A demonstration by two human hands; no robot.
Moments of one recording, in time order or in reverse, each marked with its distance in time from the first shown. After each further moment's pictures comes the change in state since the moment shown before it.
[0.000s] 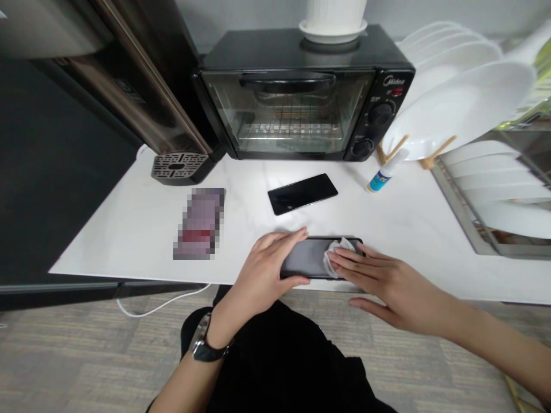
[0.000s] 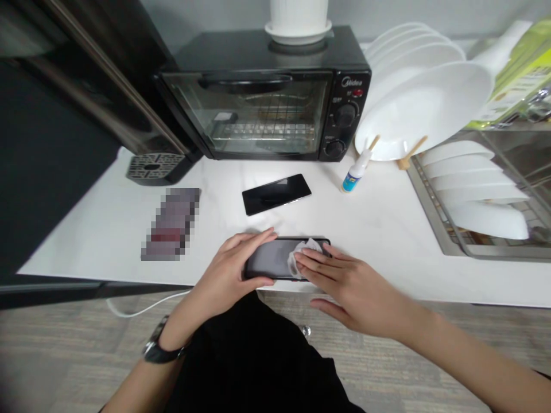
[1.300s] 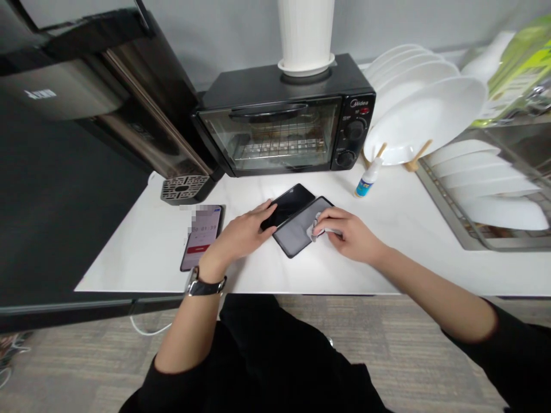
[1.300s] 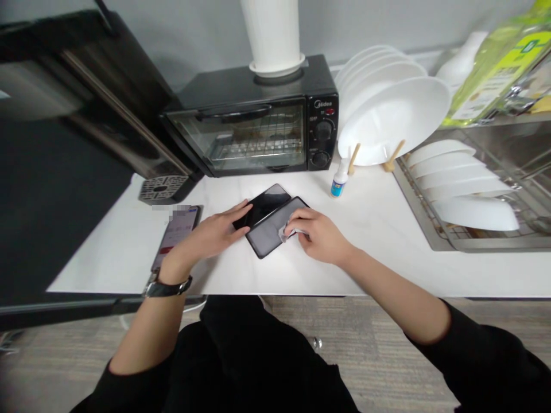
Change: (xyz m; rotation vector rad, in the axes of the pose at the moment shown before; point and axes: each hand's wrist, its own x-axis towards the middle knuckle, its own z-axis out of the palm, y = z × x) left_hand 0.069 -0.047 -0.061 0.312 -0.145 -0.107; right_hand 0.076 0.064 0.024 0.373 0.412 0.121
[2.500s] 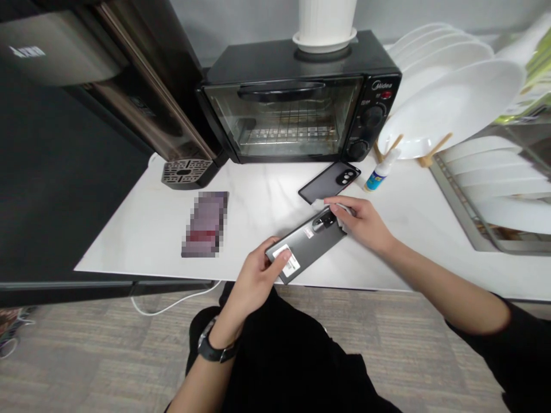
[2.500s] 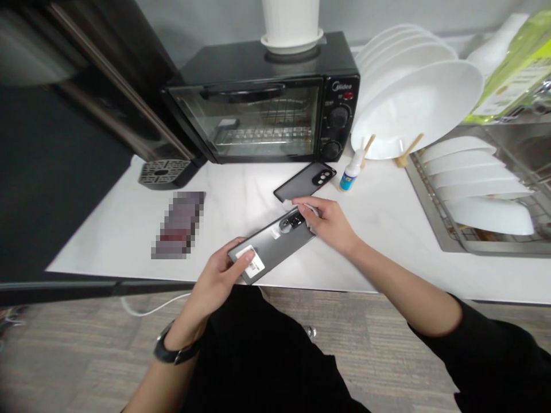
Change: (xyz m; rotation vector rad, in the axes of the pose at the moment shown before) left_hand -0.076 0.074 0.052 -1.142 0.186 -0.347; right_hand 0.009 0.004 0.000 0.249 0.216 0.369
